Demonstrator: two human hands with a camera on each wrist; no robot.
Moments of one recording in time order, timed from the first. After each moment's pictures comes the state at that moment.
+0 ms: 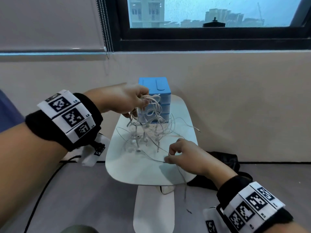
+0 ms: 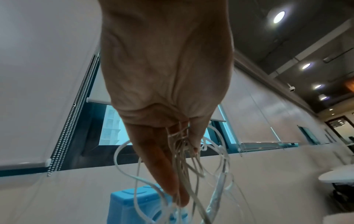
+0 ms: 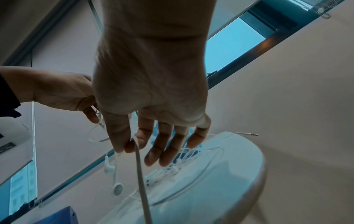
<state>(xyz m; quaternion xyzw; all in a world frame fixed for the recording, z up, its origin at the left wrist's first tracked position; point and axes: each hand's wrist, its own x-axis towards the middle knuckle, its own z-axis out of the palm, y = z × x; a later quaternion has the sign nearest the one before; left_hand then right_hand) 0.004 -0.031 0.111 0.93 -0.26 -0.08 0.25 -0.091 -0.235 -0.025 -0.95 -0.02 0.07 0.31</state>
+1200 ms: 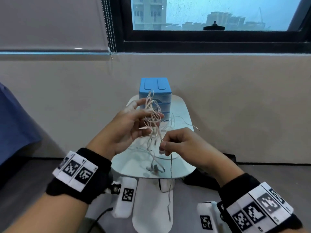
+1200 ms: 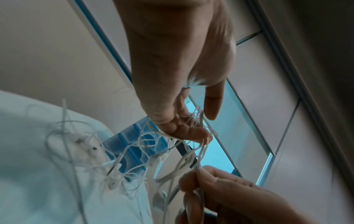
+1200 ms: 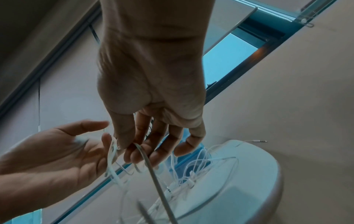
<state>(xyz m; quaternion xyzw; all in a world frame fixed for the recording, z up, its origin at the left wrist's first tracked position) -0.066 -0.031 0.046 0.61 -0.14 -0.15 0.77 -0.115 -0.226 0.002 -0.85 -0.11 0.04 0.52</state>
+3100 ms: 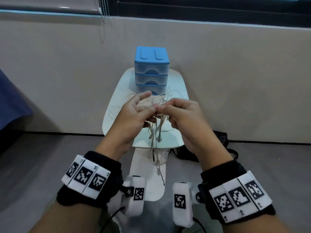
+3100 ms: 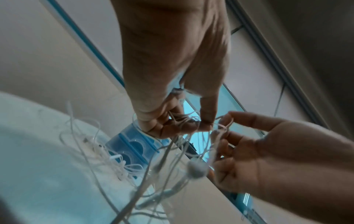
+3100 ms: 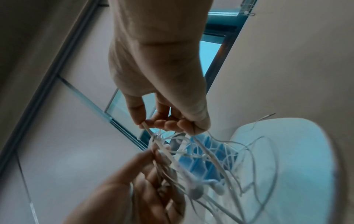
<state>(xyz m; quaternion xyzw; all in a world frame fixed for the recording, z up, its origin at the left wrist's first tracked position) -0.099 -0.049 -0.020 0.66 -0.12 -0.06 0.74 -0.144 -0.199 0.002 -0.70 0.01 -0.09 0.71</state>
